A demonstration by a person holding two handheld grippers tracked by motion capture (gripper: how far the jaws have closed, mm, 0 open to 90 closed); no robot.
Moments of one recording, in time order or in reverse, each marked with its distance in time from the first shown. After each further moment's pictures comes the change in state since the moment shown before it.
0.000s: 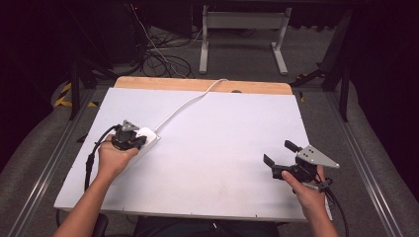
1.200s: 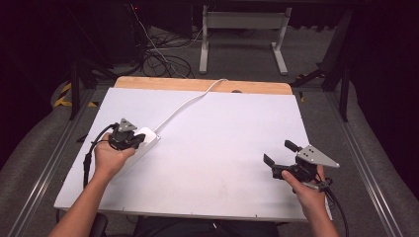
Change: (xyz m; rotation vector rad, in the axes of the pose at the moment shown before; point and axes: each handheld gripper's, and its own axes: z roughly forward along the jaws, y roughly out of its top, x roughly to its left) left arm 0.003 0.003 -0.014 -0.074 -0.006 0.049; right arm -0.001 0.000 0.000 0.000 0.003 0.002
